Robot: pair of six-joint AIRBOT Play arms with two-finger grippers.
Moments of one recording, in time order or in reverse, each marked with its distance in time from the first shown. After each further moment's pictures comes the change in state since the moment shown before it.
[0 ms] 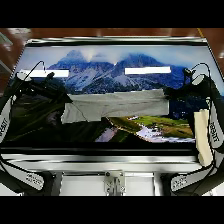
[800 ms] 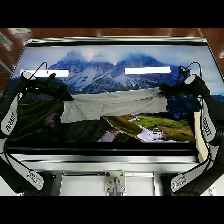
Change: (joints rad) left arm 0.003 -0.134 0.123 0.001 0.018 -0.075; right arm 0.046 -0.084 0.046 0.108 -0.135 0.028
